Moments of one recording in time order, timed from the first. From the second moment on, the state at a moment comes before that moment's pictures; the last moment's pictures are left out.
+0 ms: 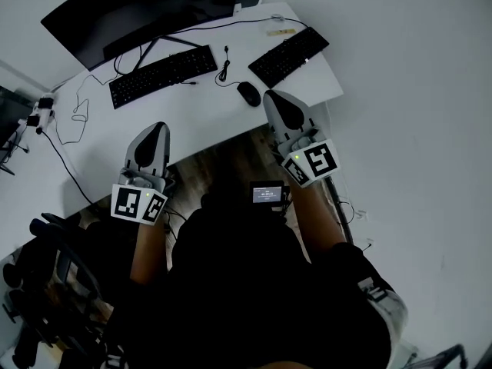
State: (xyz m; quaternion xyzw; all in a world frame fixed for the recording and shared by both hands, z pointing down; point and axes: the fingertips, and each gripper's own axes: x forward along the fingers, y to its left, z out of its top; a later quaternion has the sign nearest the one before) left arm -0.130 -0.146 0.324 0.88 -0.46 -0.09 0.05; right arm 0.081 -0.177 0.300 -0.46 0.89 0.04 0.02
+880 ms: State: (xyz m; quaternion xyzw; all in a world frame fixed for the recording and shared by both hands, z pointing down) left arm -0.093 -0.089 0.391 0.84 -0.53 -0.06 0.09; right arm 0.163 -0.115 0.387 -0.48 0.88 -0.06 0.01
